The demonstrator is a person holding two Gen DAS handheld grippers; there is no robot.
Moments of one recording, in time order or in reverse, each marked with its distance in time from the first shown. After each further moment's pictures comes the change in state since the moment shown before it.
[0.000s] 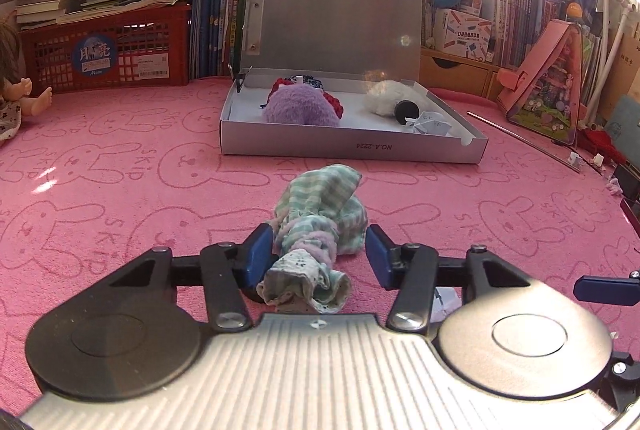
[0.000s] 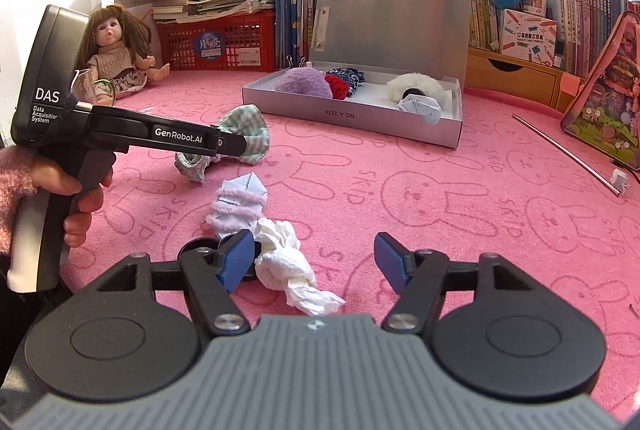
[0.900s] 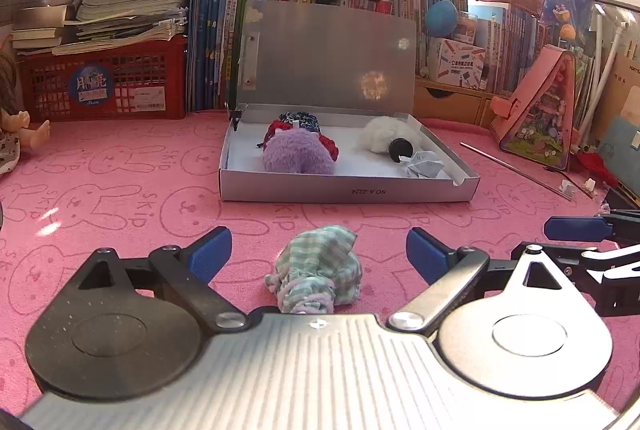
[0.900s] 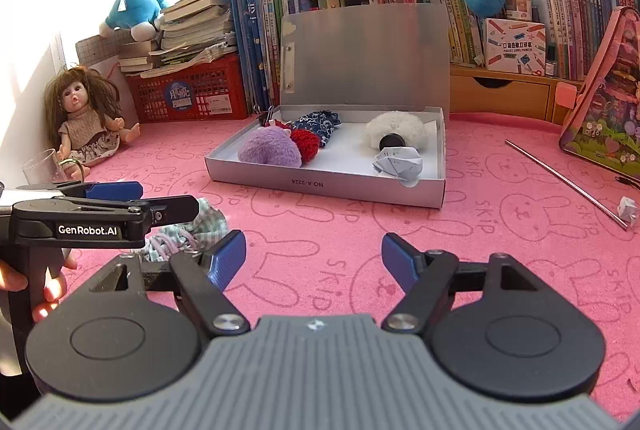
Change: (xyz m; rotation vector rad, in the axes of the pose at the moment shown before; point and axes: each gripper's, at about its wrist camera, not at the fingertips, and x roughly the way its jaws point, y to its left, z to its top) left arm -0.014 0.003 0.027 -0.004 -0.055 -0.024; right arm 0.029 -0.042 0.062 0.124 -0.044 0.008
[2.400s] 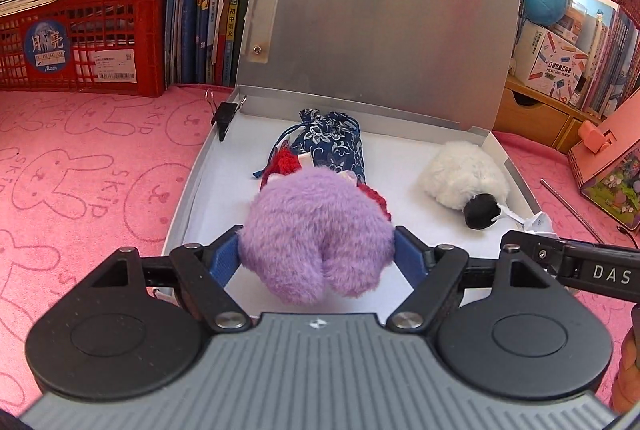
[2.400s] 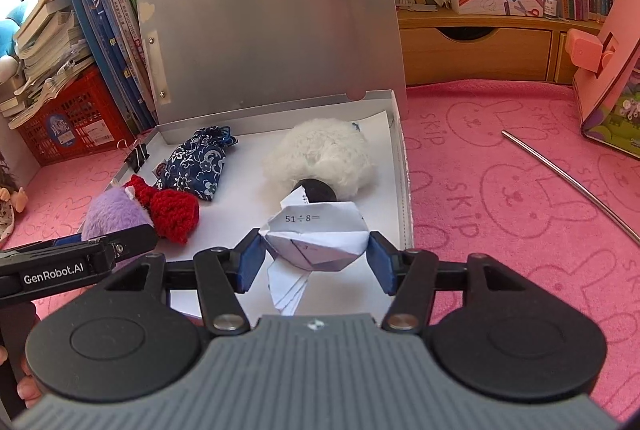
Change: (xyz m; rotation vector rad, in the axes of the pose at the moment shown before) left arm 0.187 0.021 0.094 -0.135 0.193 0.079; right arm 0.173 -0.084 0.091 0.215 0.175 -0.126
